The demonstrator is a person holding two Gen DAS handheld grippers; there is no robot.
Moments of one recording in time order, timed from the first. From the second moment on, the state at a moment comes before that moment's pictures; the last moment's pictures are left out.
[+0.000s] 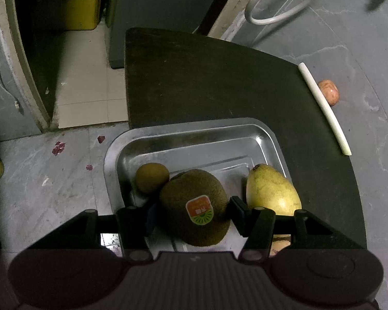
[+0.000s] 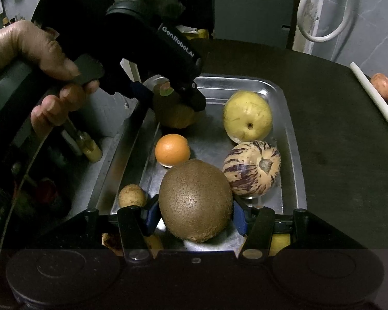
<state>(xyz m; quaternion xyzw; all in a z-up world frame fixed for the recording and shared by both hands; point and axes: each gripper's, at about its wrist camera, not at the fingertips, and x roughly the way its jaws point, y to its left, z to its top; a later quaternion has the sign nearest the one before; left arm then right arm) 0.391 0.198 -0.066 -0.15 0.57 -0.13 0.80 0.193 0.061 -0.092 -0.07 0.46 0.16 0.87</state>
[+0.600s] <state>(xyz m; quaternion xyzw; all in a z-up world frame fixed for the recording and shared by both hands) 0.392 0.196 -0.066 -0.14 0.57 -0.13 0.80 0.197 0.061 -0.094 -0.06 0.47 0.16 0.87</state>
